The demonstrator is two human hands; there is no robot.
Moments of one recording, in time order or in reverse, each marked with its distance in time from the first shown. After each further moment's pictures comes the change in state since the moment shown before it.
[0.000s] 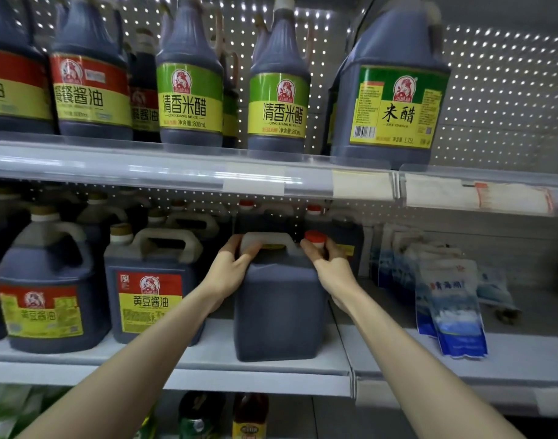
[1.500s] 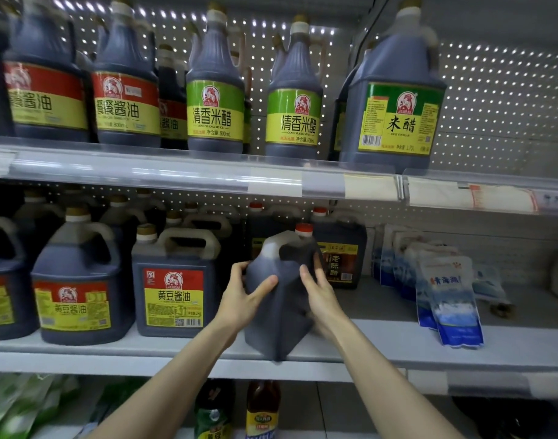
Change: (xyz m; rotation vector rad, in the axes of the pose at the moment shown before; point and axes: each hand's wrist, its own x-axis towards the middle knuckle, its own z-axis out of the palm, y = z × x) left_hand -0.058 -0.031 -0.005 -0.126 -0.030 -0.153; right_hand -0.049 0.029 0.043 0.120 -0.069 0.129
